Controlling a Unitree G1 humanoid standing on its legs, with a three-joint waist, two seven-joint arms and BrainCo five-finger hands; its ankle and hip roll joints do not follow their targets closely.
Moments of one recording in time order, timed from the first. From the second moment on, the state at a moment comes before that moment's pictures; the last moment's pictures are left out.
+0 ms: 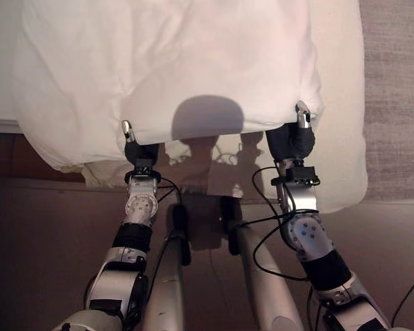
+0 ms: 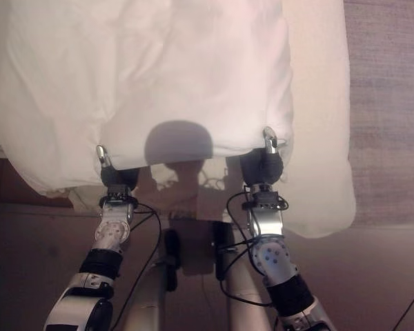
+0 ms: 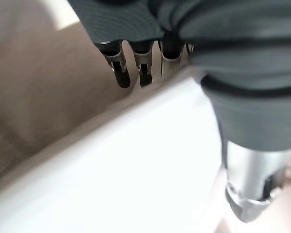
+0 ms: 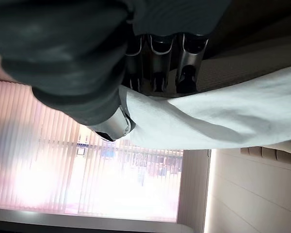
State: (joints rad) left arm -0.64 0.19 0.13 0.57 -1.47 -0.30 0.00; right arm -0.44 -0.19 0.28 -0.15 1.56 -0.41 0.04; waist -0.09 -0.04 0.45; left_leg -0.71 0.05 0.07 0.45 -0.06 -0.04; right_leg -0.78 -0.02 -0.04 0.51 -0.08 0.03
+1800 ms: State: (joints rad) left arm -0.51 0.41 0.20 0.49 -1.28 -0.36 0.27; right arm -0.35 -0.29 0.19 -0.15 1.50 -0.41 -0.07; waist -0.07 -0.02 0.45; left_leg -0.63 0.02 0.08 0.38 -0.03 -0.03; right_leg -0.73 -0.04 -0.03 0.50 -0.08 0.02
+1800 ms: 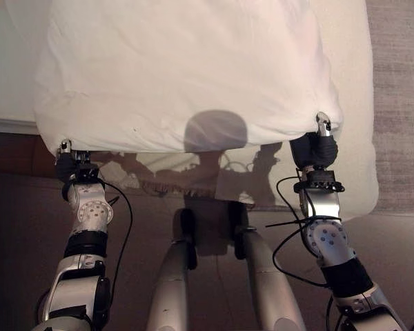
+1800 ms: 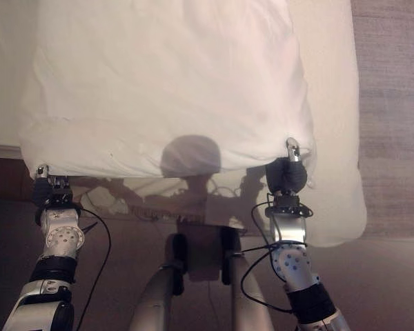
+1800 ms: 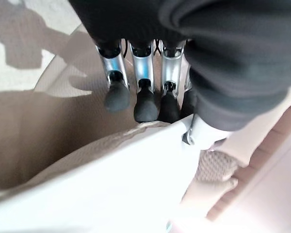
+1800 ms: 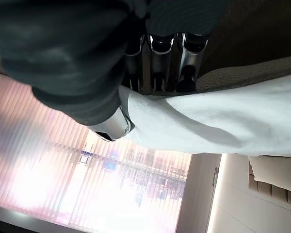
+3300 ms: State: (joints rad) left arm -0.79 0.44 0.05 0.86 -1.27 -0.11 0.25; right arm -0.35 -0.30 0.20 -0.15 1.50 -0.35 -0.04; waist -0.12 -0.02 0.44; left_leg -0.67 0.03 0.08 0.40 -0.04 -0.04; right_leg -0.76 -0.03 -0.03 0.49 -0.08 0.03
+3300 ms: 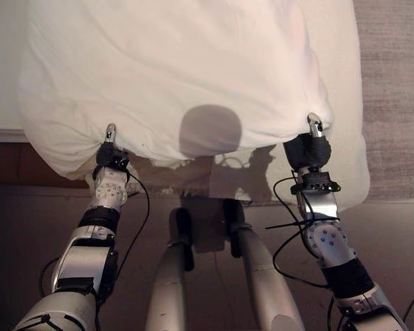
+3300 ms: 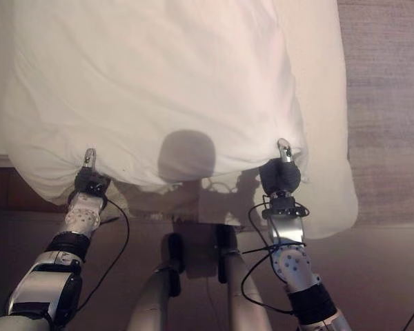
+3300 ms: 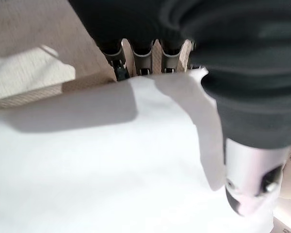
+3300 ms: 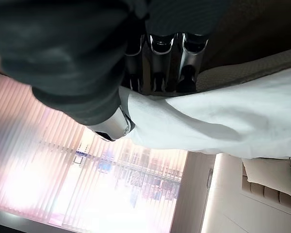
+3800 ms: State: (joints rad) left arm -0.64 0.35 0.14 0.59 -1.29 -0.31 0.28; right arm -0.34 -0.29 0.21 -0.16 1.50 -0.35 -0.07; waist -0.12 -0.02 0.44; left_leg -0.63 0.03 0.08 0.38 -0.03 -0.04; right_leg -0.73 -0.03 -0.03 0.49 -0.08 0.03
